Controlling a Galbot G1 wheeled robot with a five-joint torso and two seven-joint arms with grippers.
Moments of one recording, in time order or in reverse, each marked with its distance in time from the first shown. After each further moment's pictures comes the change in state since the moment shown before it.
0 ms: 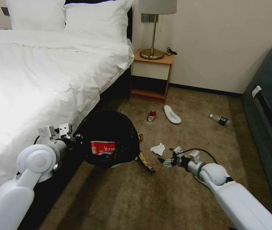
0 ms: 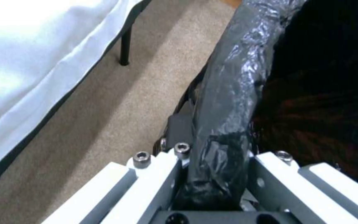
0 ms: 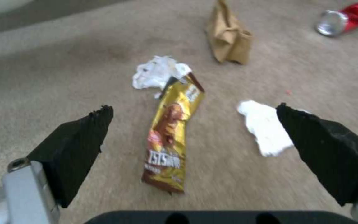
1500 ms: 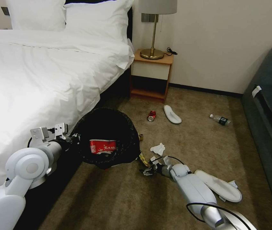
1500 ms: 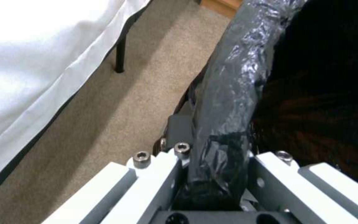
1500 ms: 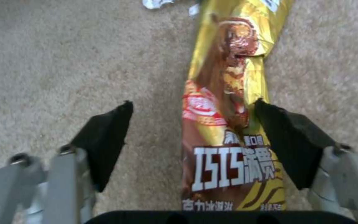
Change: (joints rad) left arm 0.083 0.016 -0.077 -0.078 0.013 0.000 0.052; right arm 0.302 0.376 0.020 -0.772 -0.213 0.080 -0.113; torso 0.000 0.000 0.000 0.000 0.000
